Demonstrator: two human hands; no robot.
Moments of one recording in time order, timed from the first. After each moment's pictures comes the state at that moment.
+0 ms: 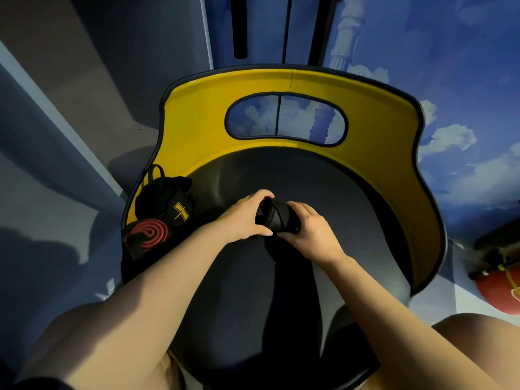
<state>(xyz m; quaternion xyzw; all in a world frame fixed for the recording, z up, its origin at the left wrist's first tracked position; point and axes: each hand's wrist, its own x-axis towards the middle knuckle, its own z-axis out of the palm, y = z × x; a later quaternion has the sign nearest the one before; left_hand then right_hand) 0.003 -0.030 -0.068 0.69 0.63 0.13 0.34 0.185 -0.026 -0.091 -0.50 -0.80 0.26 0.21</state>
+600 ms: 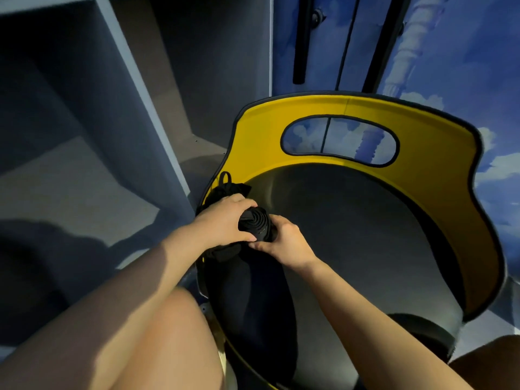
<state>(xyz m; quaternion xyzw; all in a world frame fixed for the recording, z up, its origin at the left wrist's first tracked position) -0.102 -0.108 -0.005 0.70 0.69 0.06 0.18 0.059 -0.070 -0.070 -0.41 -0.77 0.44 0.22</state>
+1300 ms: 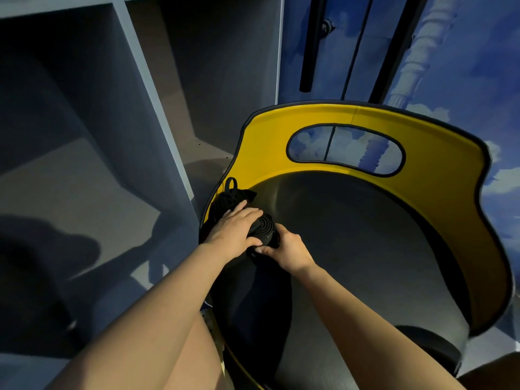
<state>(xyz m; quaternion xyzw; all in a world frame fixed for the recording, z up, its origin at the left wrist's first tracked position) -0.103 -0.099 -0.045 0.68 0.71 0.05 0.16 0.047 -0.057 -0.093 -0.47 -0.76 0.43 0.15</state>
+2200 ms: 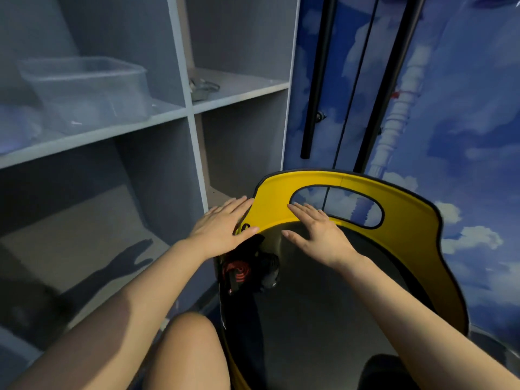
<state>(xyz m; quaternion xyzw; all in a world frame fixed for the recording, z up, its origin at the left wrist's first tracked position) -0.130 -0.158 0.114 0.69 0.71 0.09 0.04 0.091 -0.068 0.095 -0.36 -0.91 0.12 0.16</state>
